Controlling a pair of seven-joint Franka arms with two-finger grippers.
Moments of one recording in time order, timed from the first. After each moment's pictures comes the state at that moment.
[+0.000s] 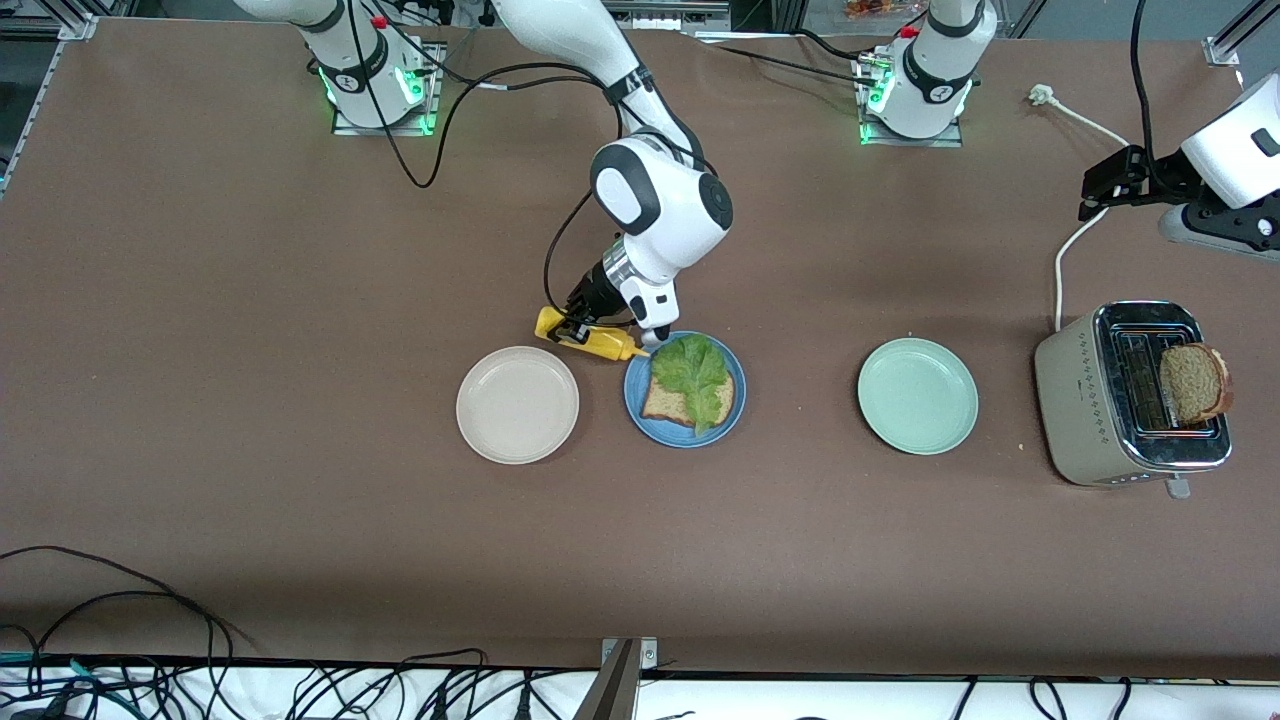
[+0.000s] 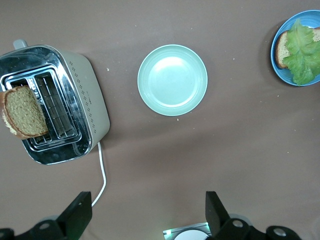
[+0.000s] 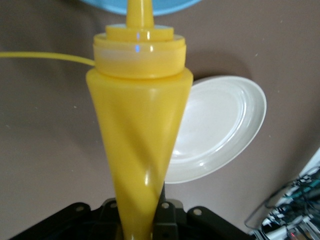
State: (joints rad) left arm 0.00 0.00 -0.03 -1.56 0.02 1.43 0.22; right arm 1.35 0.96 -0.71 -1.31 -0.05 1.79 -0.49
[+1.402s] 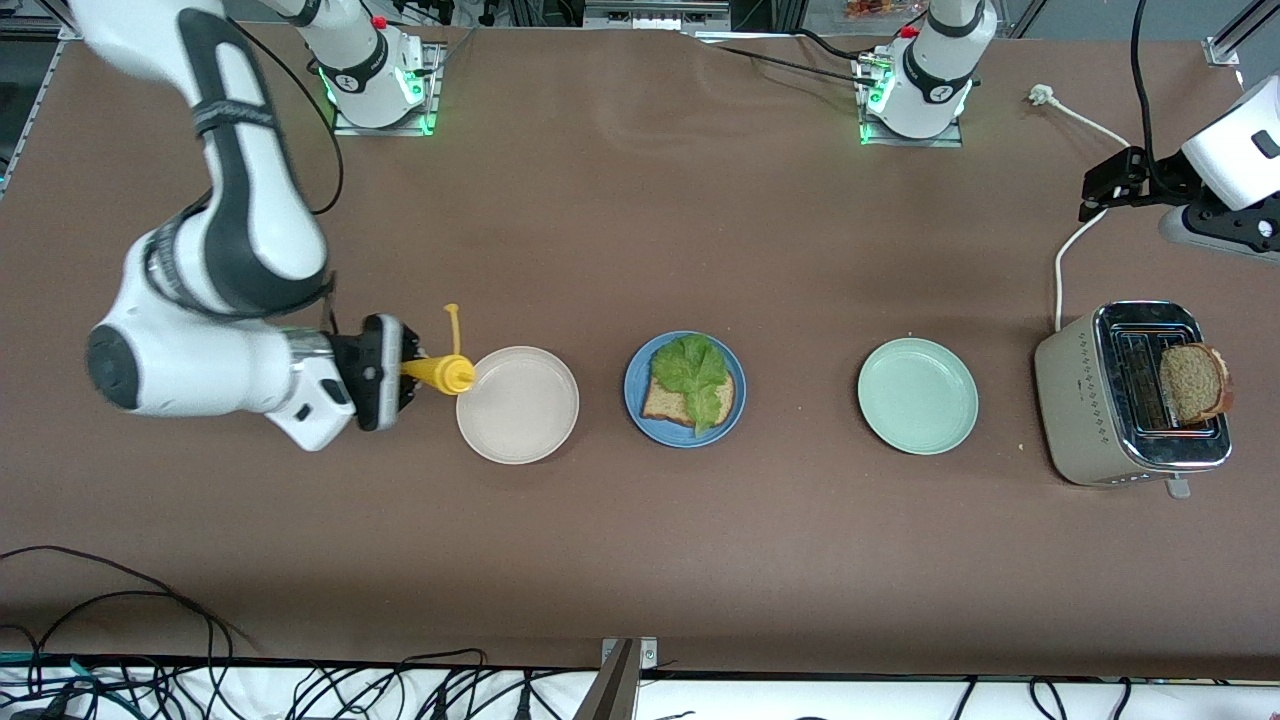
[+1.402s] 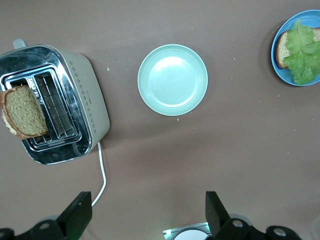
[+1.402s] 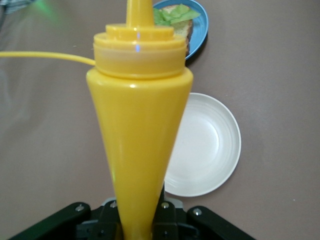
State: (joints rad) left arm 0.00 0.00 -0.03 -1.56 0.02 1.43 0.22; right arm 0.26 0.57 -0.10 -1.35 0.53 1.68 -1.42
